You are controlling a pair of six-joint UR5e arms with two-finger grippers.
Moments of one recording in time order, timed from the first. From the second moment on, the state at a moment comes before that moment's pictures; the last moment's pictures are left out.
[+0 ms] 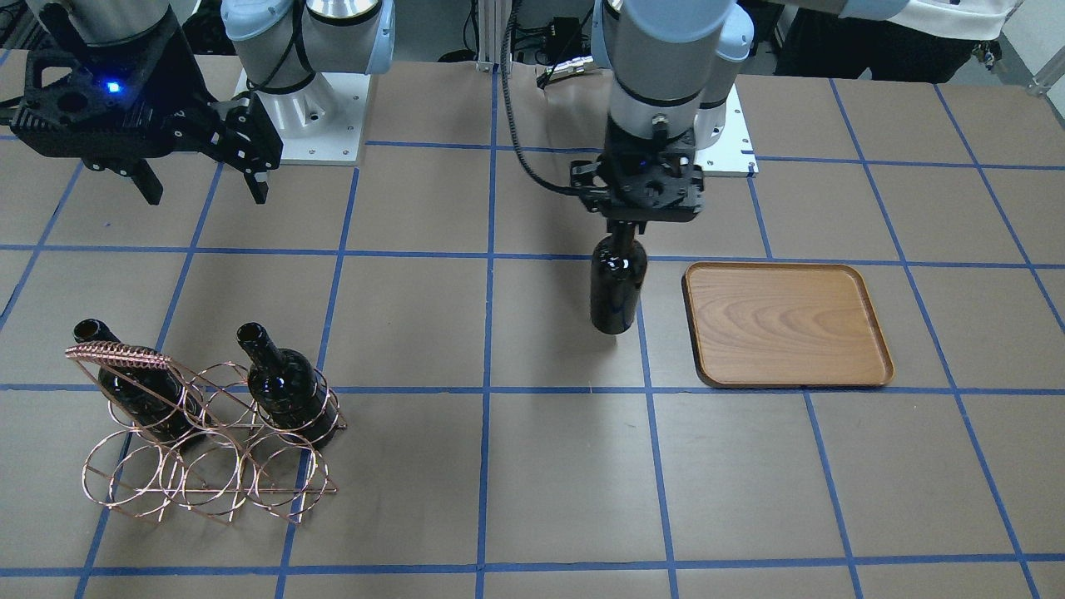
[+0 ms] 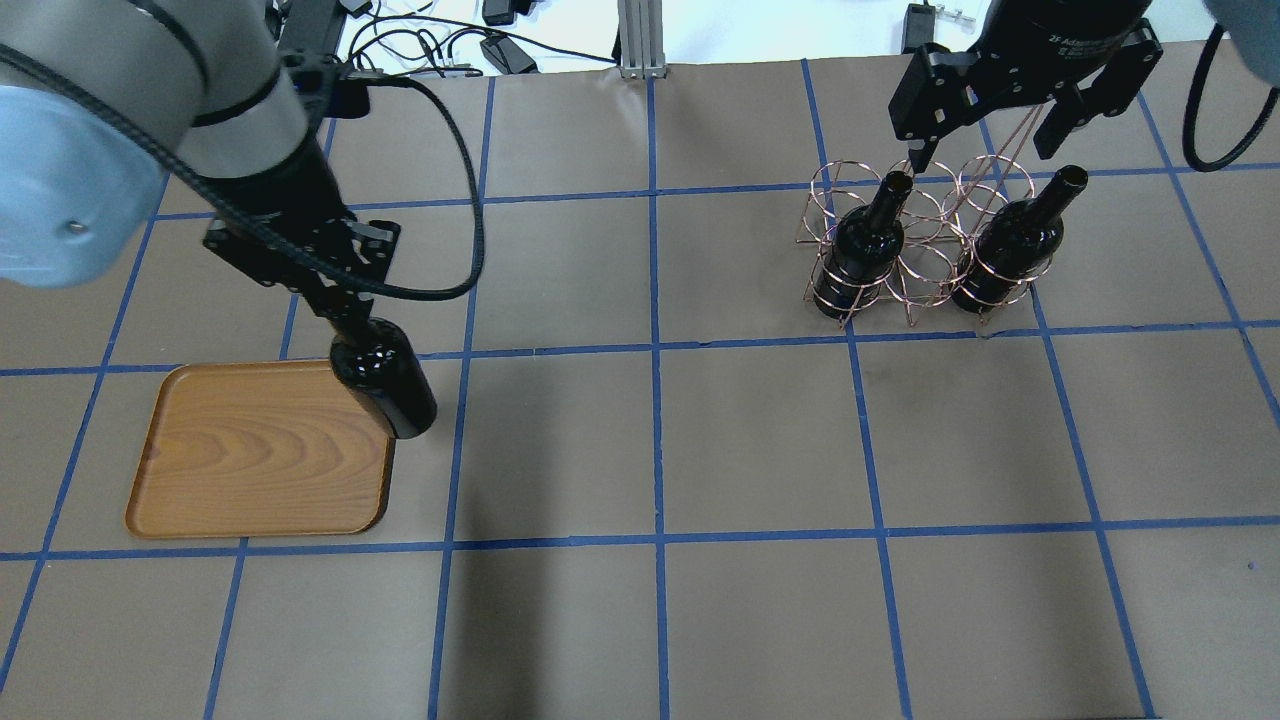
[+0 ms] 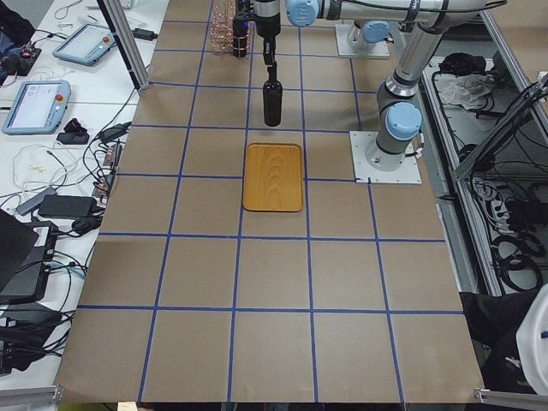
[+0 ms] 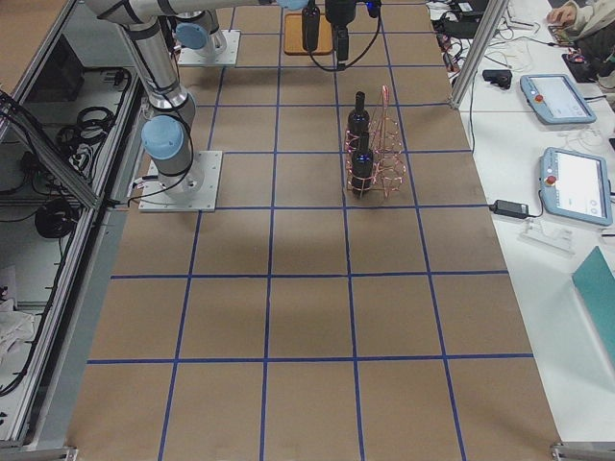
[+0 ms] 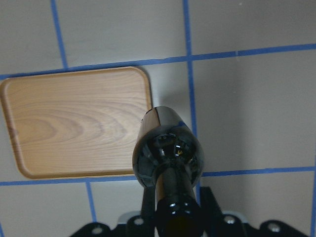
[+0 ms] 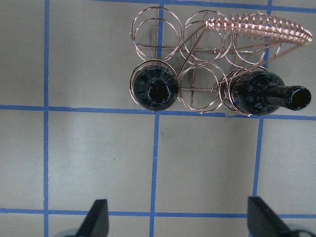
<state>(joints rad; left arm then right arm) -1.53 -1.52 -1.63 -1.64 1.66 0.11 1.56 -1.55 1.43 -1.51 -1.60 -0.06</state>
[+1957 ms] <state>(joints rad) -1.07 -1.48 -1.82 -1.48 1.60 0.58 1.57 -1.55 1.46 -1.59 -1.60 -0.06</state>
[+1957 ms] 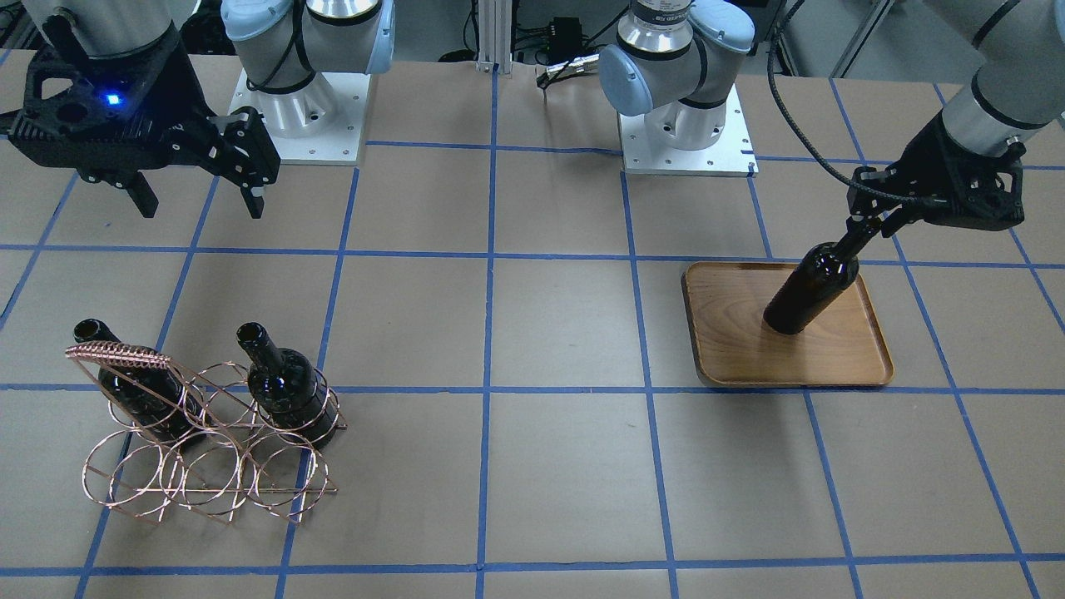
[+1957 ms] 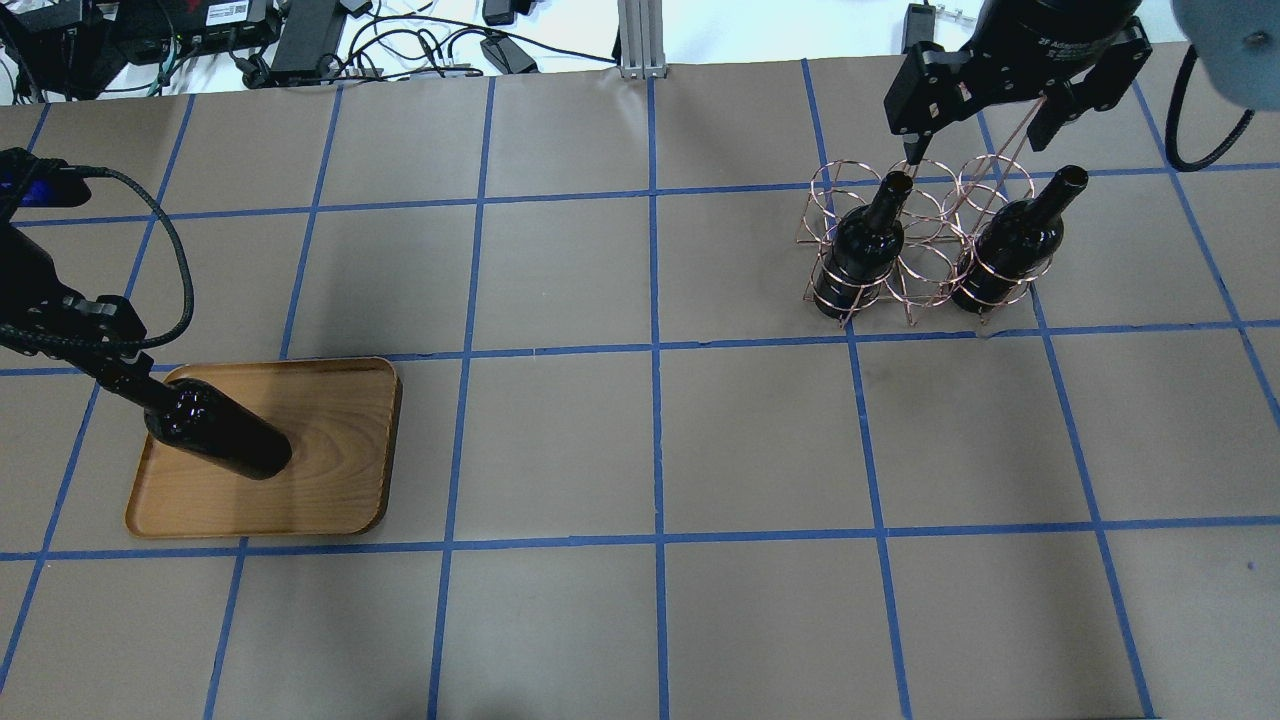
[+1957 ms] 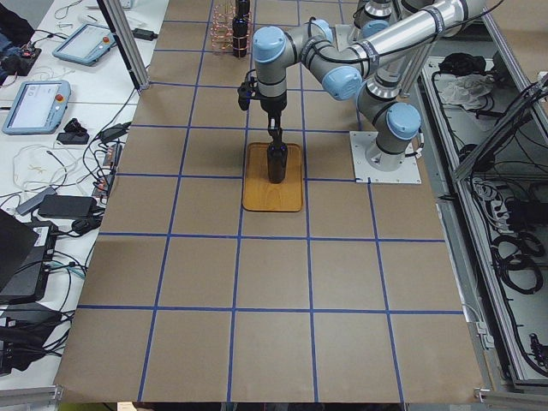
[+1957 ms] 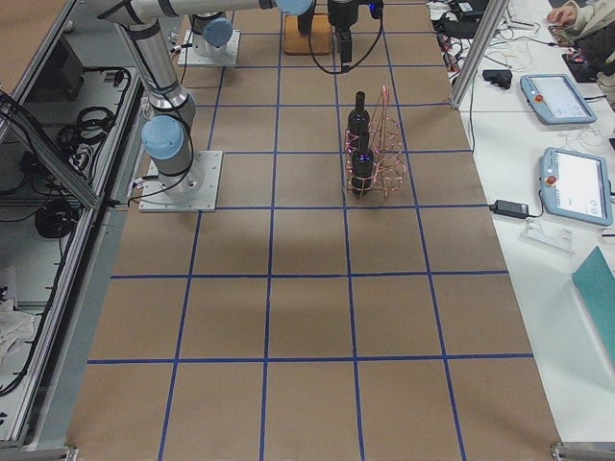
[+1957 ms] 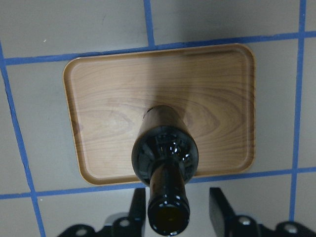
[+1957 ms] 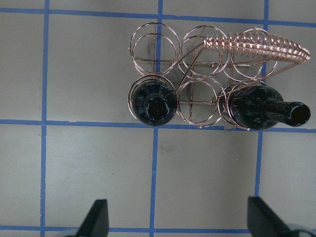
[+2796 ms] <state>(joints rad) -1.28 -1.48 -1.55 -1.66 1.59 0.18 1.57 -1.55 1.46 -1.58 -1.60 -0.07</state>
